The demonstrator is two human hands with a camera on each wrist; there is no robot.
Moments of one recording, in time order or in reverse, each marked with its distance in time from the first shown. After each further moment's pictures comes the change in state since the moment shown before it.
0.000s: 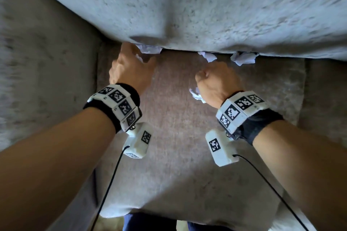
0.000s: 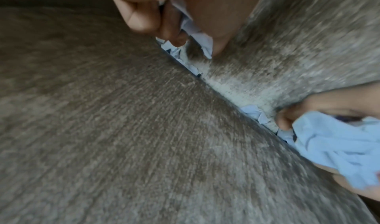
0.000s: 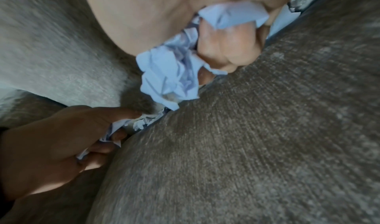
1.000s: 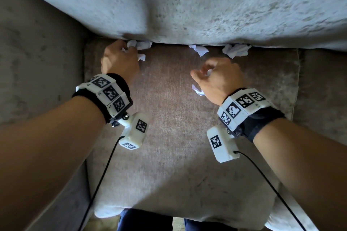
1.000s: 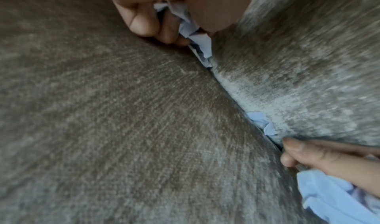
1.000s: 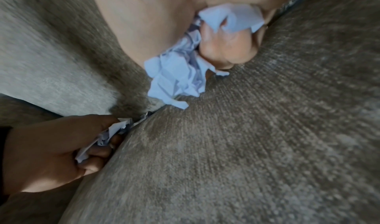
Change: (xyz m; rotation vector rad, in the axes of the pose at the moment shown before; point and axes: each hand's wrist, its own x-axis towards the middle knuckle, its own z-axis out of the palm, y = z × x) left_hand 0.019 -0.004 0.018 -0.228 0.007 -0.076; right_hand -0.006 0.022 -0.004 0.014 0.205 0.106
